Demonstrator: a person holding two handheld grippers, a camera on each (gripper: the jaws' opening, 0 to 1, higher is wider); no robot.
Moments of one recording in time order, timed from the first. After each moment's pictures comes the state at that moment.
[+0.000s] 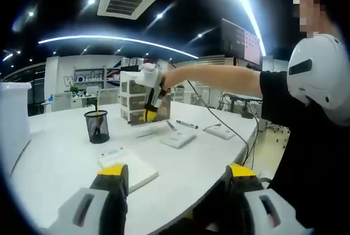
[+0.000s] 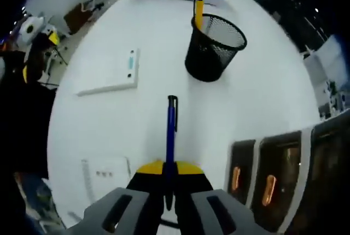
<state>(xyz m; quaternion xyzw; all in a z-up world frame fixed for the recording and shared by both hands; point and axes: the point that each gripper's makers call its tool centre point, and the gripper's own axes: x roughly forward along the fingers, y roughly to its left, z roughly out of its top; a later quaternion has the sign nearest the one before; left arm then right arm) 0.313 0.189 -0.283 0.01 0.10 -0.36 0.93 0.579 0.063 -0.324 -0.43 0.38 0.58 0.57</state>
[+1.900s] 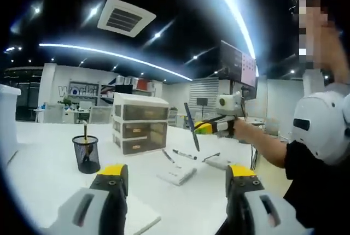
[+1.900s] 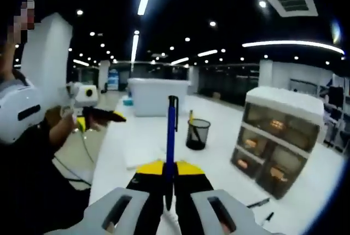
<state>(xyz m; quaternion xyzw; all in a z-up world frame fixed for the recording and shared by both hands) 0.366 0.162 -0.233 -0.04 0.02 -0.39 0.92 0.444 -0.003 -0.224 -0.07 0.06 0.56 0.83</state>
